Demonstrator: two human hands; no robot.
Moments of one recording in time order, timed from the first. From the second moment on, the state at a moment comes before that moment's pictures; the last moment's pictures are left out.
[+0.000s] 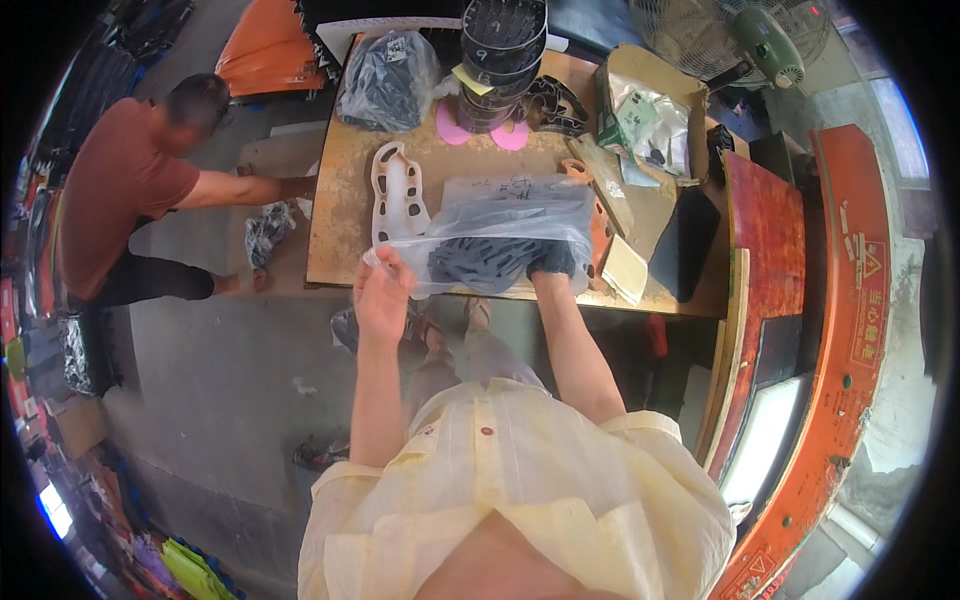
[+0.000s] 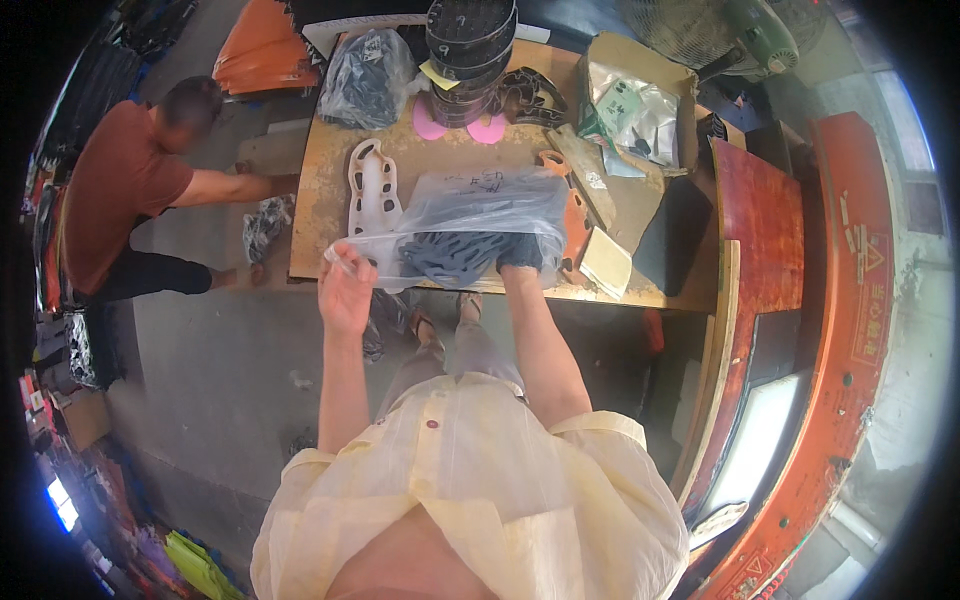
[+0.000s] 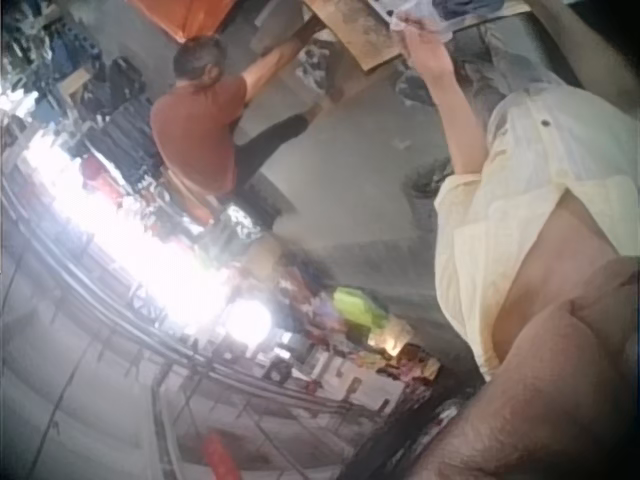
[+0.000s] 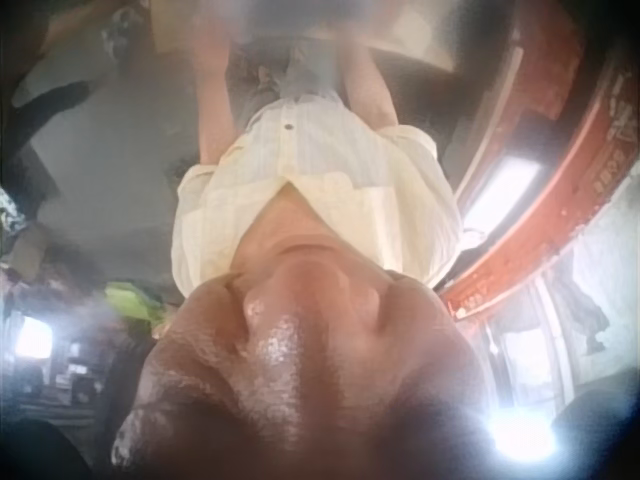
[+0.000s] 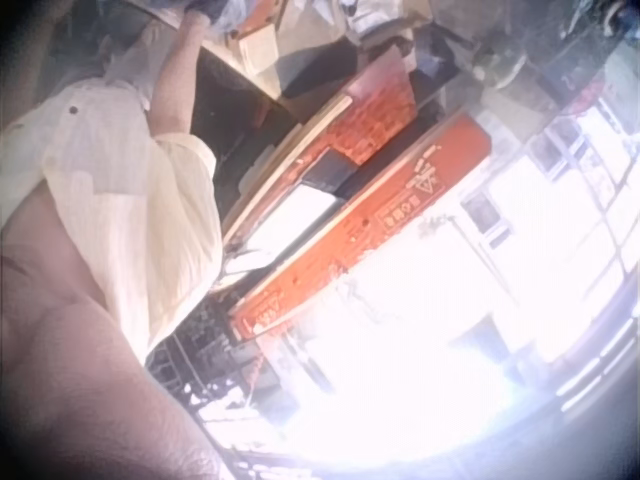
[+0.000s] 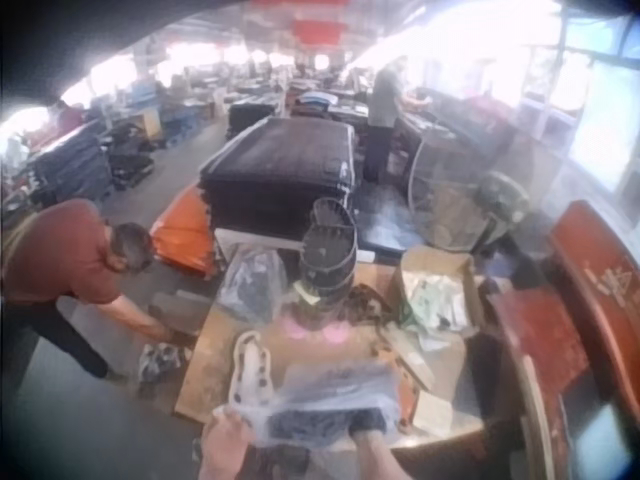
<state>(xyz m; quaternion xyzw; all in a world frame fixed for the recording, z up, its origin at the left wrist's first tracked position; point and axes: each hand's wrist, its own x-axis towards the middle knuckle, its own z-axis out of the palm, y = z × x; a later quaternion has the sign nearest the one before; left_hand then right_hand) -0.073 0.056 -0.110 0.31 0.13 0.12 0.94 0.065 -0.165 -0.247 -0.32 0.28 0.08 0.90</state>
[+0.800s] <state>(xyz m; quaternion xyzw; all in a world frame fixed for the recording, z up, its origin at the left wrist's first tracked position) -0.047 0.064 -0.088 0.80 -0.08 0.17 0.57 0.013 -0.224 -0.087 -0.85 -0.22 0.45 -0.17</state>
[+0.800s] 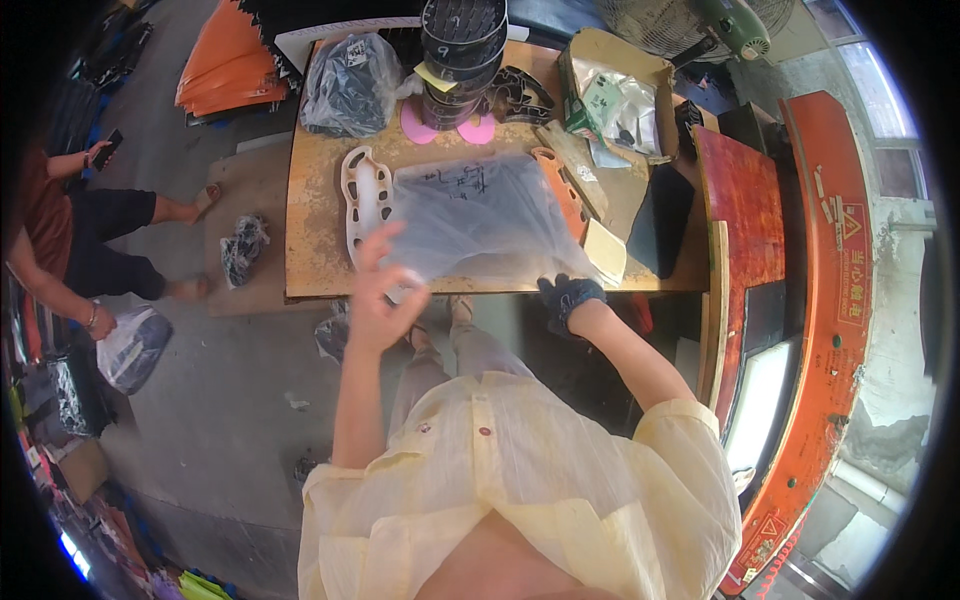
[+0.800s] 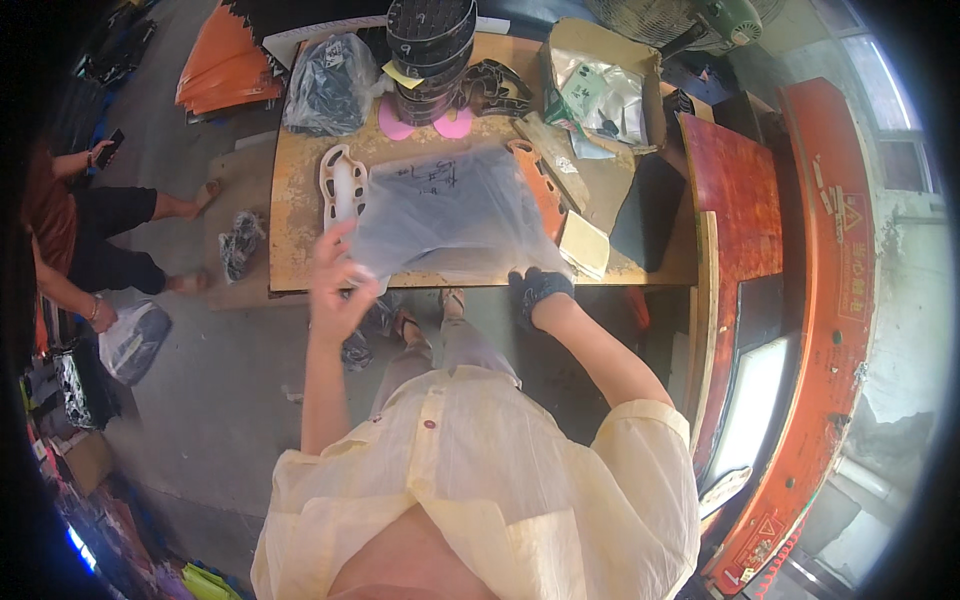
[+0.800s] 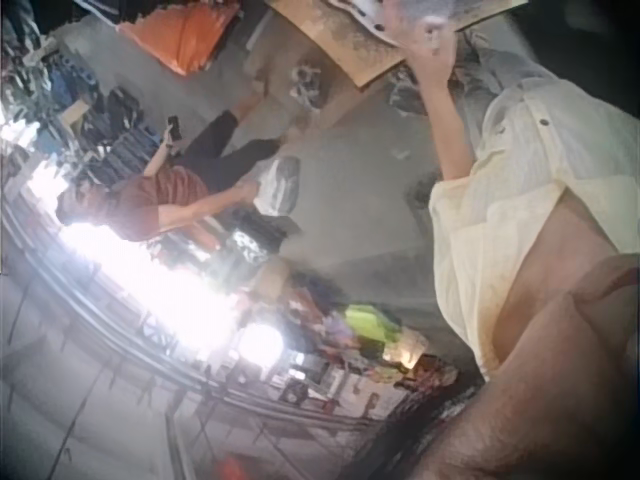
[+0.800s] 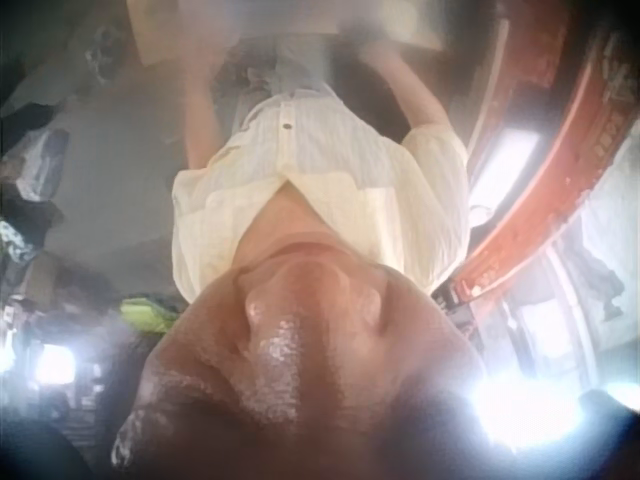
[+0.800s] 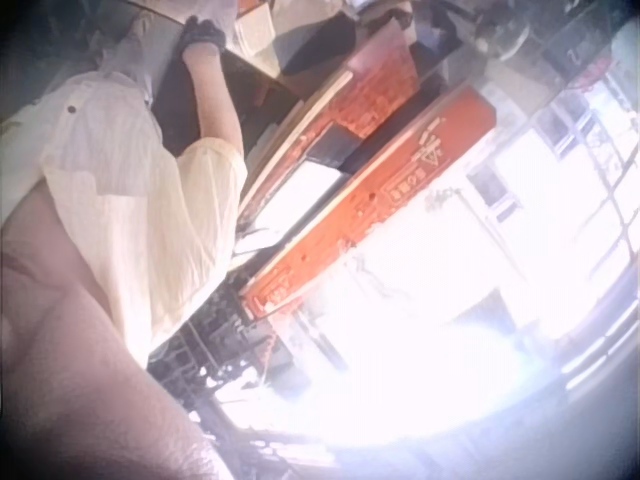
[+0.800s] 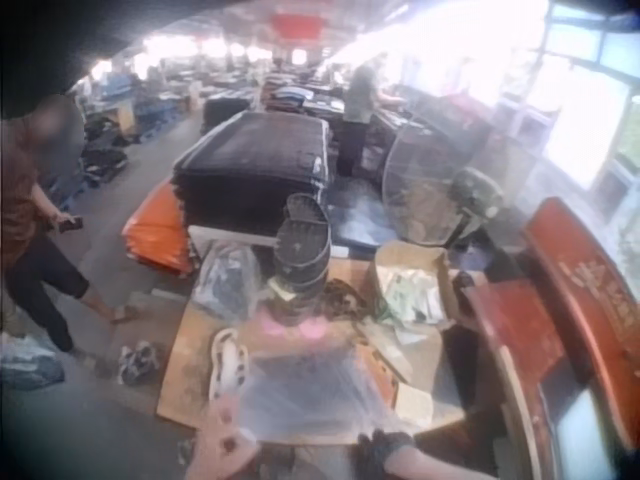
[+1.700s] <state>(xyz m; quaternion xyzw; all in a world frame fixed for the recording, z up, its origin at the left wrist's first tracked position) 0.003 -0.022 -0.178 0.66 0.01 -0.07 0.75 0.054 -0.167 -0.056 -0.91 -0.26 0.01 0.33</state>
